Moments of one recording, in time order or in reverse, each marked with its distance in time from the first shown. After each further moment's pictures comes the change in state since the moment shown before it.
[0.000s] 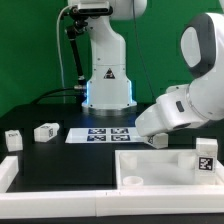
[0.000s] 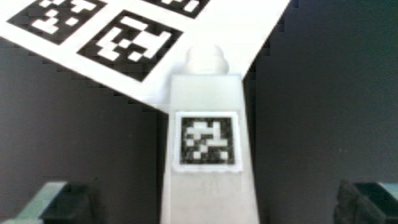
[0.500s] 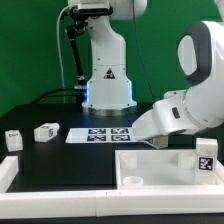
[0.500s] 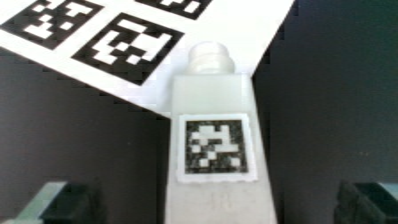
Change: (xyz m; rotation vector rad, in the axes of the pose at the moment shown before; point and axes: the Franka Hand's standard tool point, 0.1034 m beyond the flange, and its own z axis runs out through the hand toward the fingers) arm 0.006 0.002 0.015 0.005 -0.023 0.027
